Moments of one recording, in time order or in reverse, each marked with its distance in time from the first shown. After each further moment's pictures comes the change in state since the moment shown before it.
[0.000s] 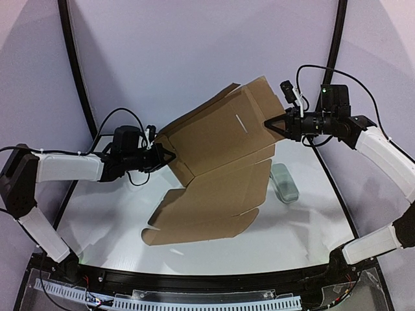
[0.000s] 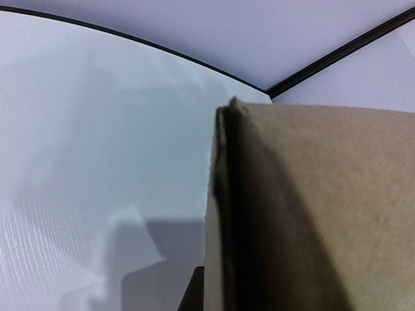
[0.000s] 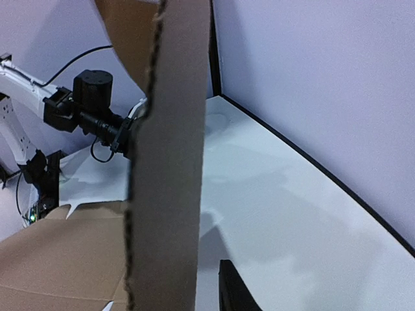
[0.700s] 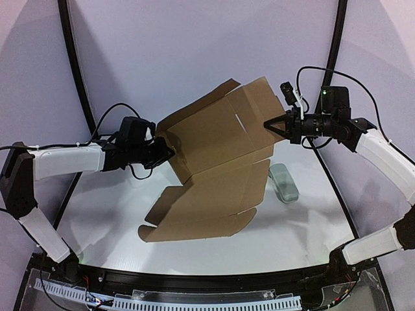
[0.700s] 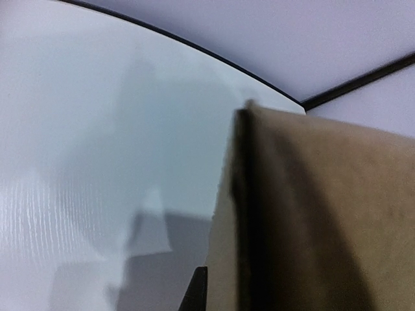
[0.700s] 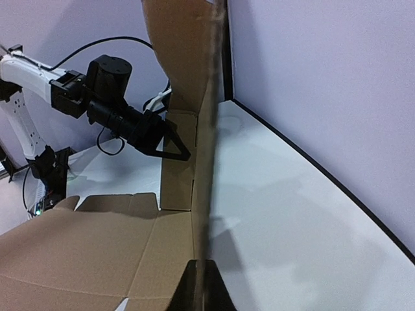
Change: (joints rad) left arm -0.043 0.009 0.167 -0.290 -0.183 -0.084; right arm 0.010 -0.020 -0.030 0.029 -0.042 -0.017
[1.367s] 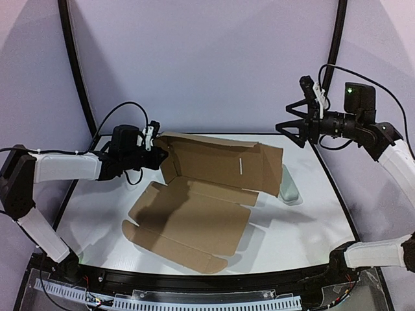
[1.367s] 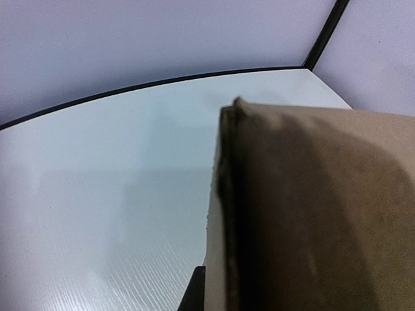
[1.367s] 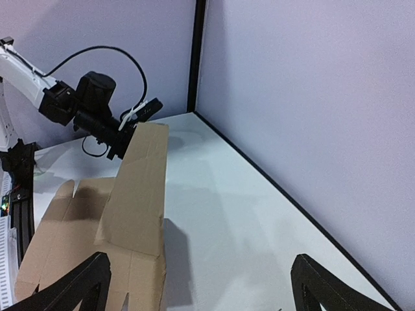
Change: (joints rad) left arm 0.049 -0.028 -0.159 0.228 0.033 0.602; right arm -0.001 -0.187 0.002 -0.105 0.151 -0.100
